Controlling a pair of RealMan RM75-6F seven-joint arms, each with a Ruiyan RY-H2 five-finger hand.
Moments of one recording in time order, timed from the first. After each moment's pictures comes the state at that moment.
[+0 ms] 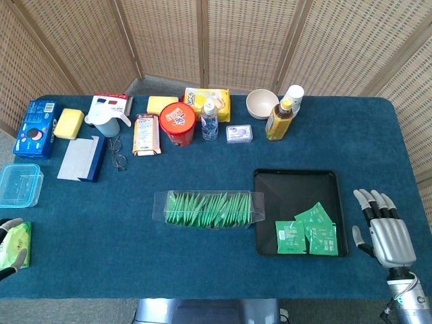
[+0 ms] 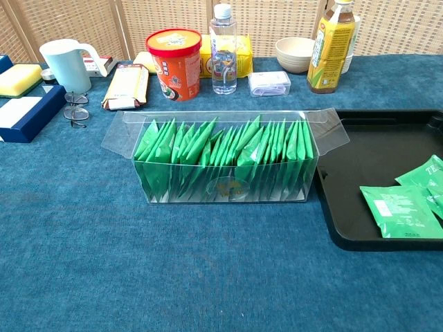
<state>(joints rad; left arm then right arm) 0.08 -1.02 0.02 -1.77 1.55 1.60 0.10 0.12 -1.10 0.07 -1.73 -1.49 1.42 -0.11</state>
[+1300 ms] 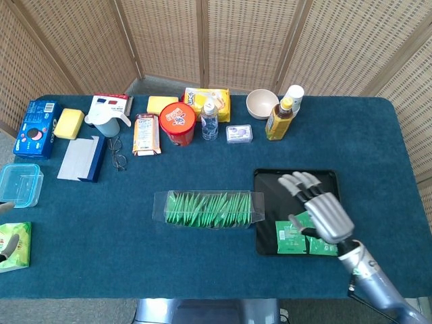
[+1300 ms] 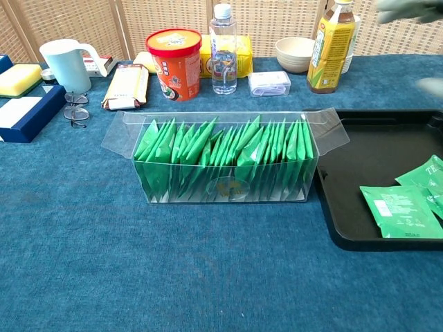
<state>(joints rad) 0.03 -0.91 -0.03 -1.82 1.58 1.63 0.03 0.40 -1.11 0.14 -1.83 -1.65 1.18 0.04</state>
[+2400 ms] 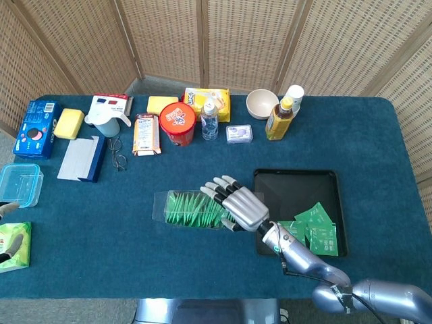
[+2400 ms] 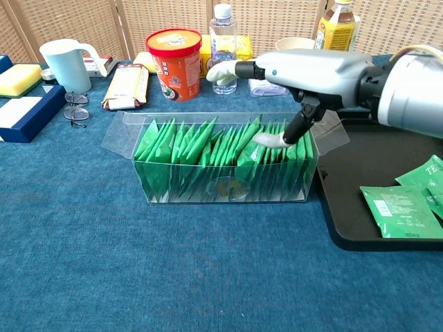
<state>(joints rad) 0.02 -0.92 -0.02 -1.80 1.56 1.60 0.02 0.74 -1.44 0.24 -1.73 -1.35 0.85 -0.29</state>
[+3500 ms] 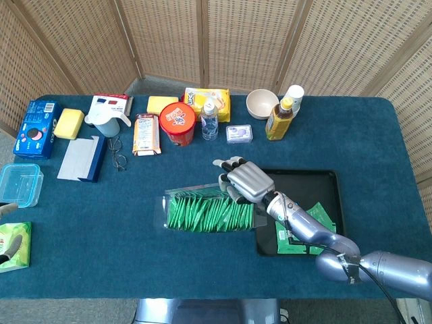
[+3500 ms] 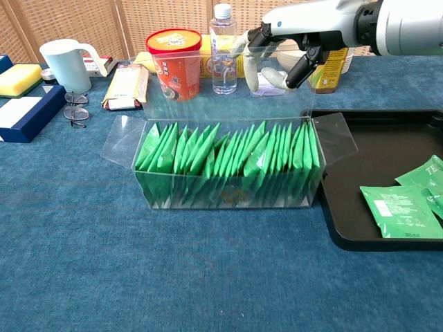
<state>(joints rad) 0.03 -0.93 -0.02 -1.79 1.58 1.62 0.00 0.92 -1.27 0.30 -1.69 -1.17 0.65 -0.18</state>
